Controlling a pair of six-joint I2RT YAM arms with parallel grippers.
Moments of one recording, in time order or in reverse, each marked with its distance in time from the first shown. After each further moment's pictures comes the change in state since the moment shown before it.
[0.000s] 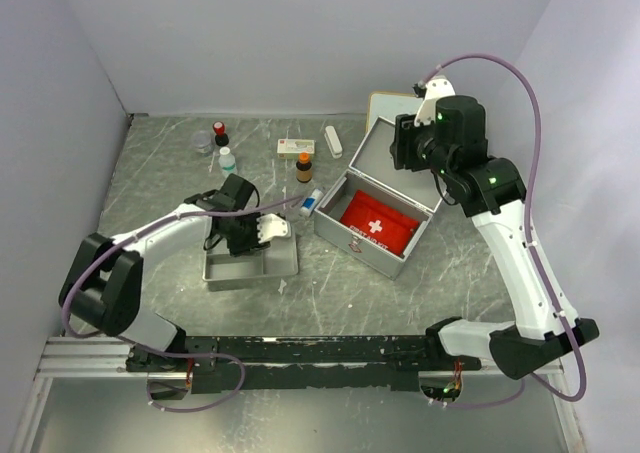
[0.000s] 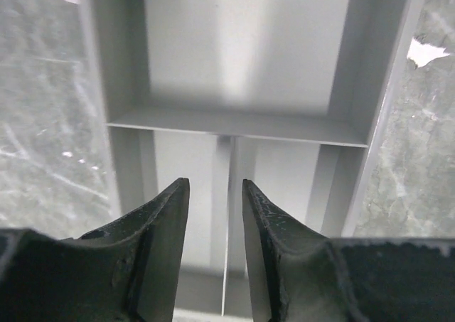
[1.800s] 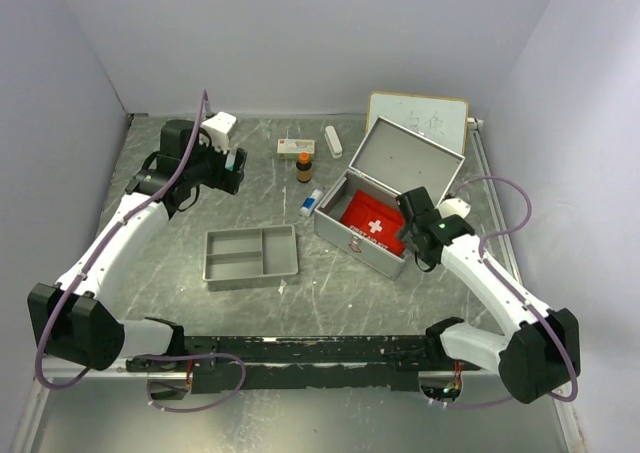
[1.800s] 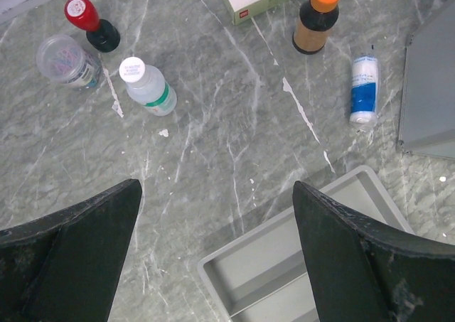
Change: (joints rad) left arm 0.213 -0.225 0.269 0.169 -0.203 -0.784; right arm -0.001 -0.146 -0.801 -0.027 0.403 0.969
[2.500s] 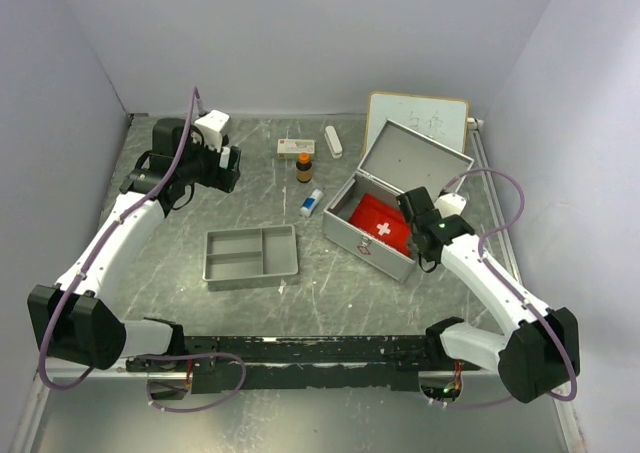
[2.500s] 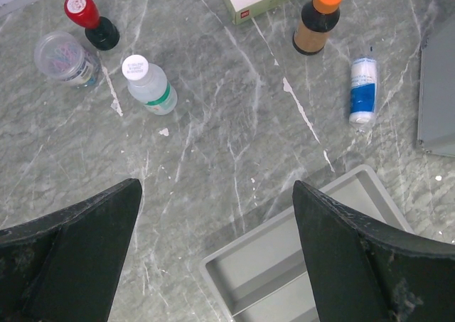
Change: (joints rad) left arm 0.052 0.000 0.000 0.000 0.065 0.001; right arm -0.002 0.014 -0.018 0.012 0.031 -0.178
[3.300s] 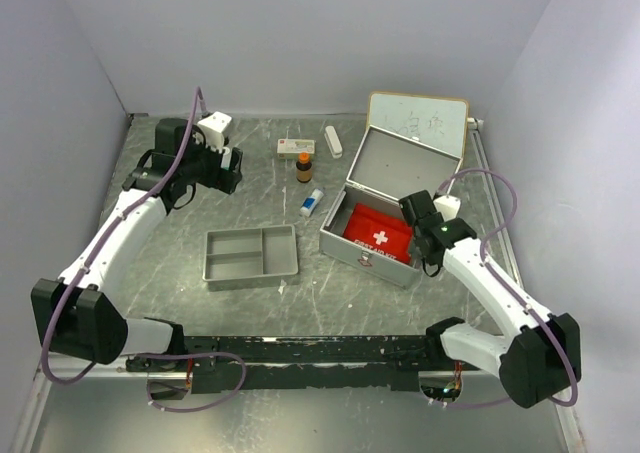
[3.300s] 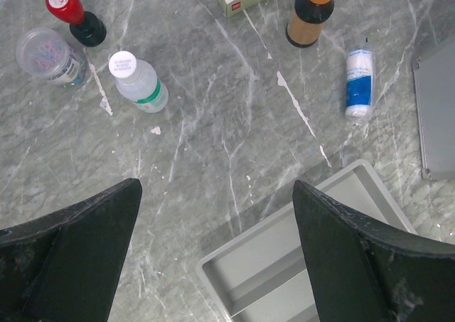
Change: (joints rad) left arm 0.007 0.023 0.000 -0.002 0.034 0.011; right arm -0.010 -0.039 -0.032 -0.010 -0.062 -0.174
